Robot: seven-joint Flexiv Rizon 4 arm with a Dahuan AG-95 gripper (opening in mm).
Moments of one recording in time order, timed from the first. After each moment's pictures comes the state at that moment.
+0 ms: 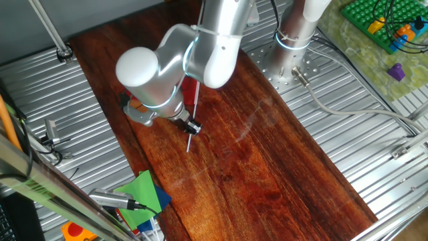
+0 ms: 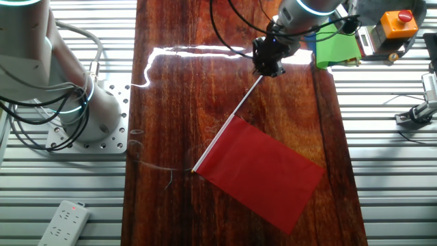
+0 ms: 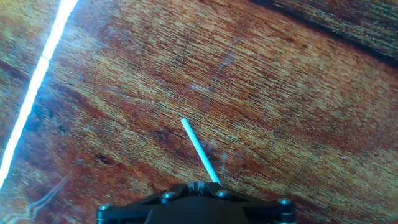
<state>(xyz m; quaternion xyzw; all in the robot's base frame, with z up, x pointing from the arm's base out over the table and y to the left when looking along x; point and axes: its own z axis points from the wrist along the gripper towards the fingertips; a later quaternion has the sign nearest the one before) 0.470 0.120 0.041 0.25 -0.96 -0.04 0.12</state>
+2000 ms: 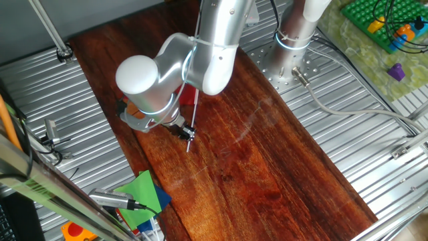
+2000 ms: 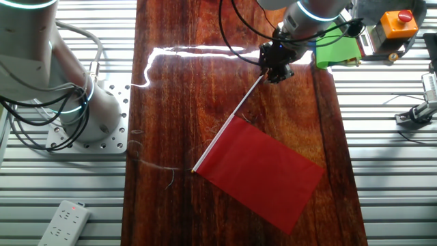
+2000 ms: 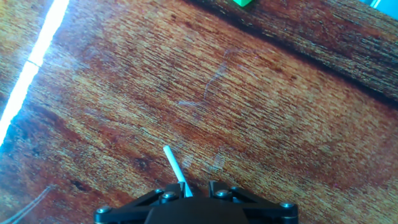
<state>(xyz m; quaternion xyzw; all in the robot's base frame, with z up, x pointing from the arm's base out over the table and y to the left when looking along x) 0.496 0.120 0.018 0.27 -0.96 -0.04 0.10</state>
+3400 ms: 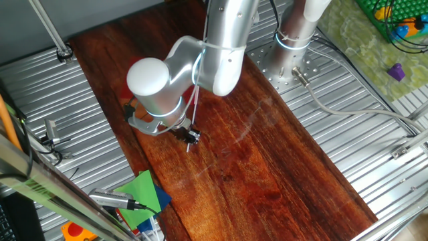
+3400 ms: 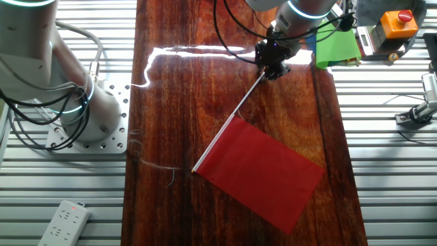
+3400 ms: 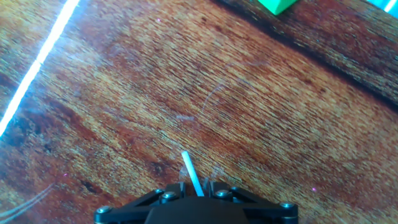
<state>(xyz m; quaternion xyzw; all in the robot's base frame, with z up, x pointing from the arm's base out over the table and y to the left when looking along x) 0.491 0.136 0.009 0.30 -0.95 -0.04 0.08</state>
